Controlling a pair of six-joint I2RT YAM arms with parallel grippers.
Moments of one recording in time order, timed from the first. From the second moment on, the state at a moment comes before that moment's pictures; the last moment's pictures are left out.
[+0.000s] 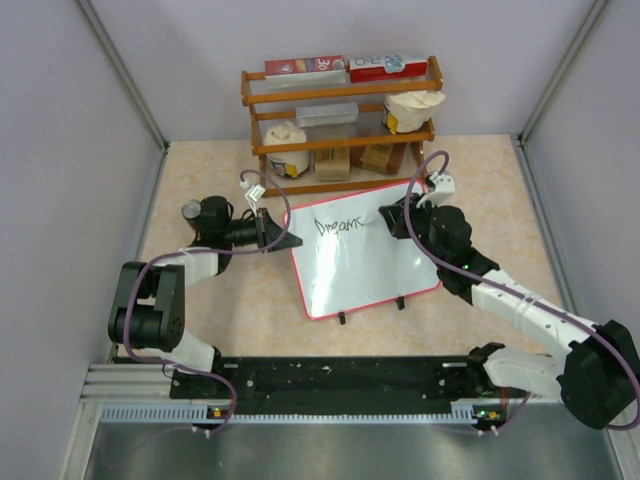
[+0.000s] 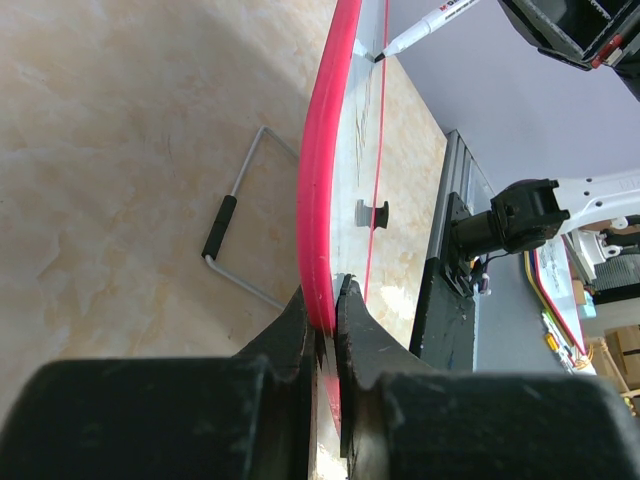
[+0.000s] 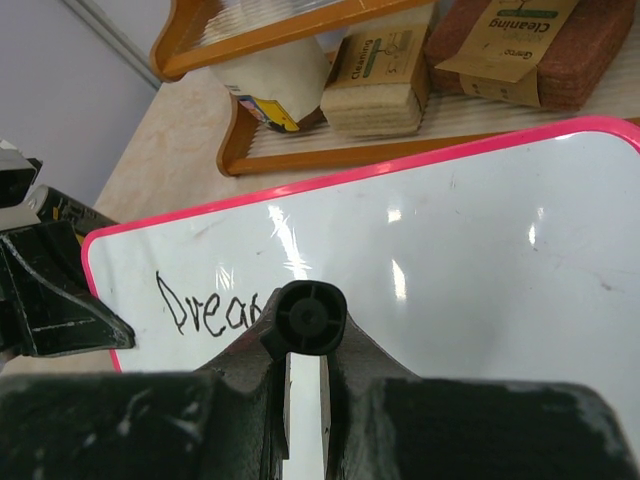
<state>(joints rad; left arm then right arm) -0.10 1.55 0.67 0.51 1.17 -0.48 0.57 1.11 0.68 0.29 0.12 0.49</state>
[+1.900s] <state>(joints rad) -0.11 1.55 0.67 0.50 1.17 -0.47 0.49 1.04 0.66 0.29 0.14 0.46</state>
